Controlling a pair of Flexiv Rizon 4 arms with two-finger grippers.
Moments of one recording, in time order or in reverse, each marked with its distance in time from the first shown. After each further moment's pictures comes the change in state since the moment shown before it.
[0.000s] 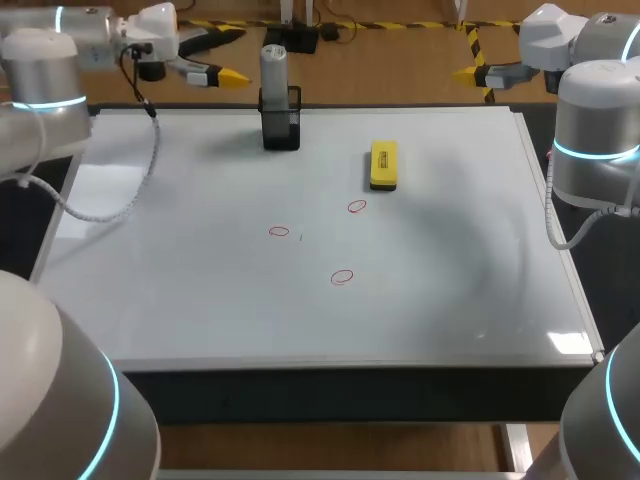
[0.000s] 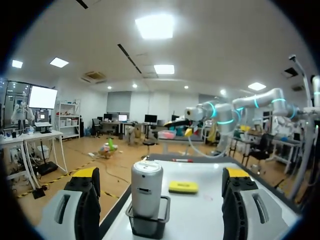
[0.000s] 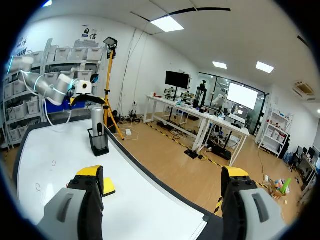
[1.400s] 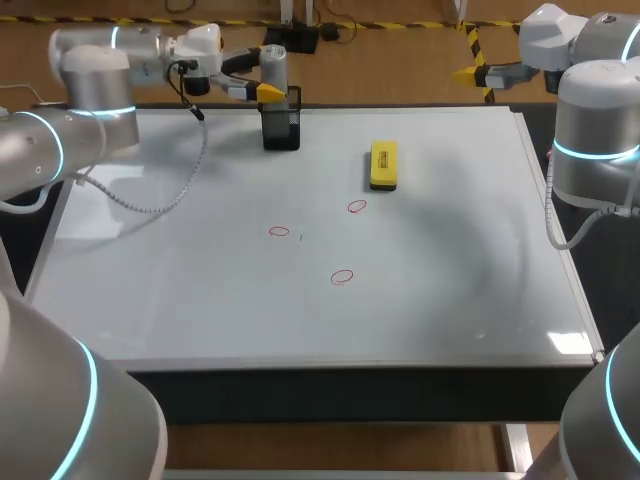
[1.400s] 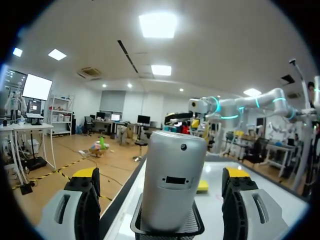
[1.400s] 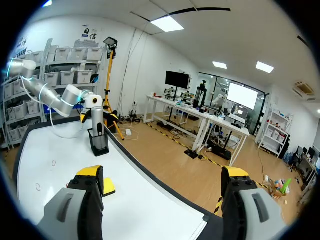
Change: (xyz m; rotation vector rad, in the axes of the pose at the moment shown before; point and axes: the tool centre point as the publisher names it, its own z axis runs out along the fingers) left arm -0.031 0.054 0.063 0.017 0.077 -0.045; right arm 0.000 0.000 0.000 0.000 0.000 0.000
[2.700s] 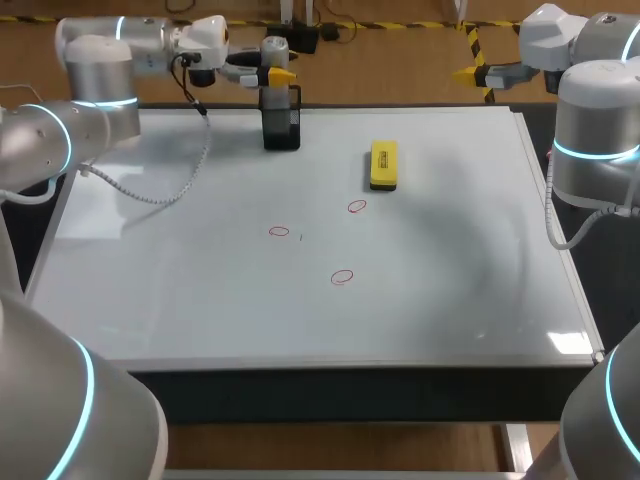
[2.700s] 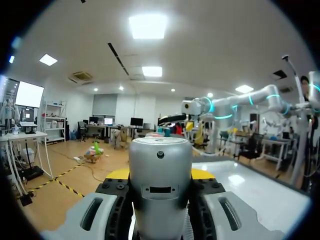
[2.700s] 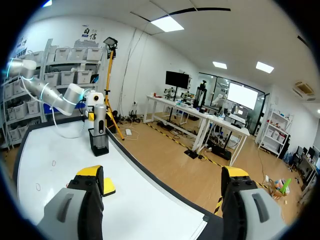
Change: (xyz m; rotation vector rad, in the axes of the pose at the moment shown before) left arm 0.005 -0.018 0.011 0.014 0.065 0.057; right arm 0.000 0.000 0.000 0.000 0.000 0.000
